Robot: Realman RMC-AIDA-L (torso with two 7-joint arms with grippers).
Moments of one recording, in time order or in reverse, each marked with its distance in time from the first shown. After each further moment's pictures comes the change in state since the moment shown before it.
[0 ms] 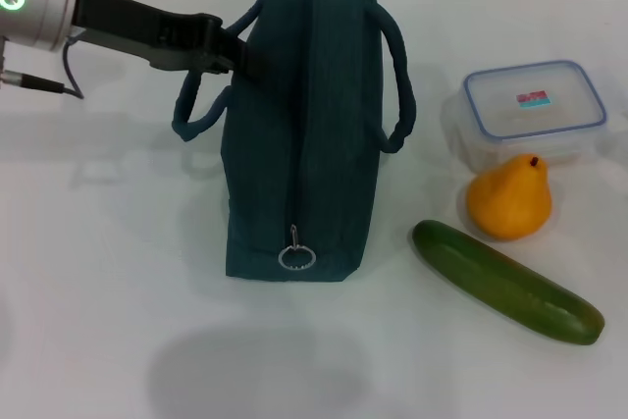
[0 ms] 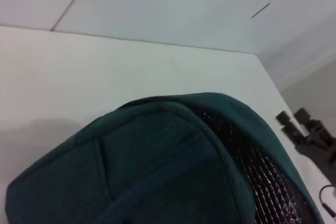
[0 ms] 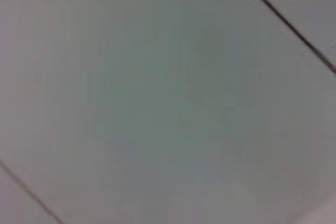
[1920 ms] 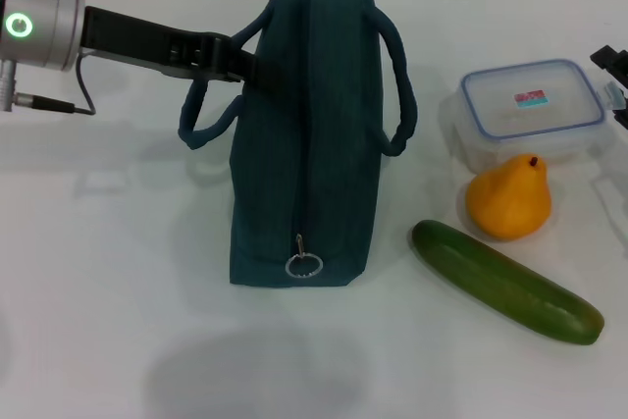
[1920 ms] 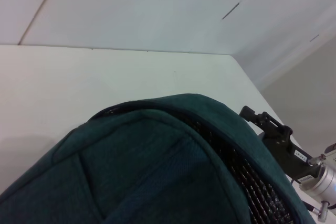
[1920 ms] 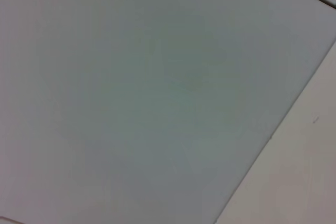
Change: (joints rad) left arm 0.041 -0.029 0.006 0.000 -0.052 -0.012 0.129; right arm 0.126 0.006 -0.044 0.108 -0.007 0.110 0.354
